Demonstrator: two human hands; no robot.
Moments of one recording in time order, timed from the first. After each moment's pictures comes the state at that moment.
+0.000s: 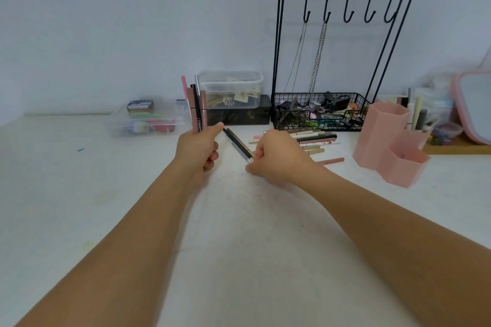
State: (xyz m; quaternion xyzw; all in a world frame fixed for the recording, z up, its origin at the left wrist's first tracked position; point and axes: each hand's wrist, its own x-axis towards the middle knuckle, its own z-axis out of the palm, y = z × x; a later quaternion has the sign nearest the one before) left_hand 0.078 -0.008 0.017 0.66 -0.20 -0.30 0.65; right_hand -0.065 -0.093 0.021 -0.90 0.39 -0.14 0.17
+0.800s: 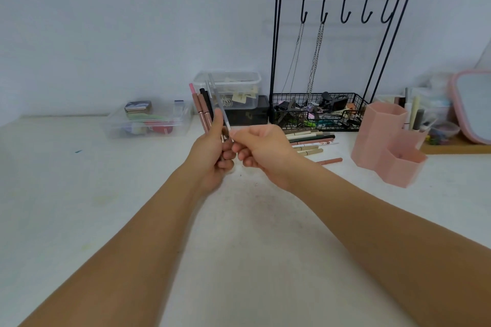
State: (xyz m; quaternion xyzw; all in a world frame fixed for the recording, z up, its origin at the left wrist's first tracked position) left_hand 0.062 -0.016 0.010 0.52 -0.23 -0.44 0.69; right_hand -0.058 -0.072 0.029 -0.66 0.26 -0.29 0.64
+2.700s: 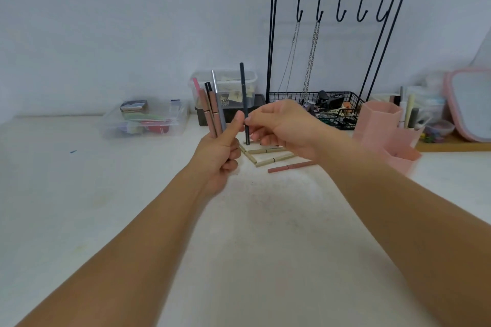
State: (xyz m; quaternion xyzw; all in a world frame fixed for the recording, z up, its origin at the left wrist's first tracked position) left_hand 0.039 -0.015 0.014 0.51 -0.29 -0.42 0.69; right_hand -0.085 -0.104 0.071 -0.71 0.26 -0.23 0.61
